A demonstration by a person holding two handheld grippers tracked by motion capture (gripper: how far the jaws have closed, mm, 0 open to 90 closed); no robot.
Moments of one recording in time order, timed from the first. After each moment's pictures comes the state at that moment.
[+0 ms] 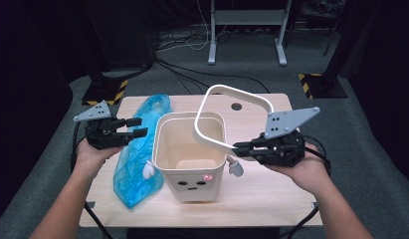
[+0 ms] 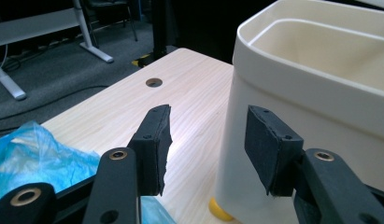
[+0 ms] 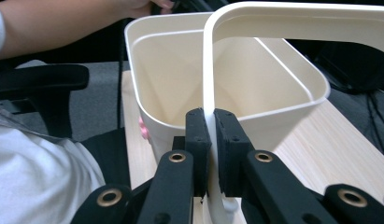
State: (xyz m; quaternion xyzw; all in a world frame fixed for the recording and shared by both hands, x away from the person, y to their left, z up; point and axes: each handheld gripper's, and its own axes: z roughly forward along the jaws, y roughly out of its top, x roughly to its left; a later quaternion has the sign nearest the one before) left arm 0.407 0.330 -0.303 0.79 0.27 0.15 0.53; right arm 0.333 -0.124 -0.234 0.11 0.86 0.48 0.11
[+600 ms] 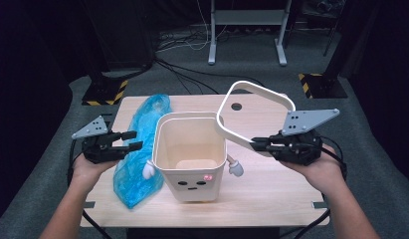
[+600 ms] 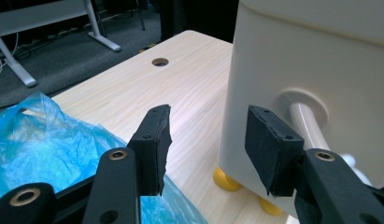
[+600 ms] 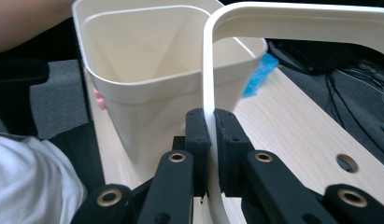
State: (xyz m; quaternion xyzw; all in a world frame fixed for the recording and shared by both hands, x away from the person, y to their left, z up) left arm 0.387 0.343 -0.334 0.80 0.28 0.16 0.51; right arm 0.338 -0.159 -0.242 0.17 0.85 0.47 0.15
